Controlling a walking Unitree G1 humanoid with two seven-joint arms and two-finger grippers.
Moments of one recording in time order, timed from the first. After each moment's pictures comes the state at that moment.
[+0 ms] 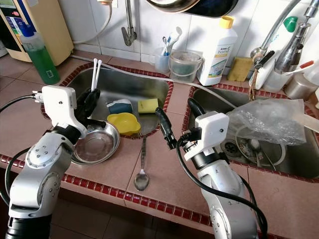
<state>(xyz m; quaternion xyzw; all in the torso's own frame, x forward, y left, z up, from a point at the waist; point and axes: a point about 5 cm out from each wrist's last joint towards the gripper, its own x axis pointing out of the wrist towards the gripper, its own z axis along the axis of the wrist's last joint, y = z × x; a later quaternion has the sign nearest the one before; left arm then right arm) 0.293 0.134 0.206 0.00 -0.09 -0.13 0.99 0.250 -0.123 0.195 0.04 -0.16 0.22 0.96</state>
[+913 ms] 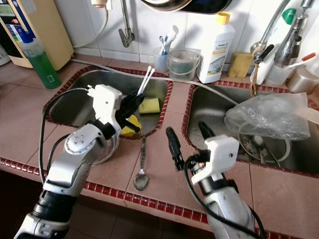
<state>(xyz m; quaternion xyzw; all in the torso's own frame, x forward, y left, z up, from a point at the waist) 0.326 0.073 0.192 0.02 -0.09 -0.31 0.95 0.207 -0.137 0.166 0.05 -0.09 0.16 0.98</state>
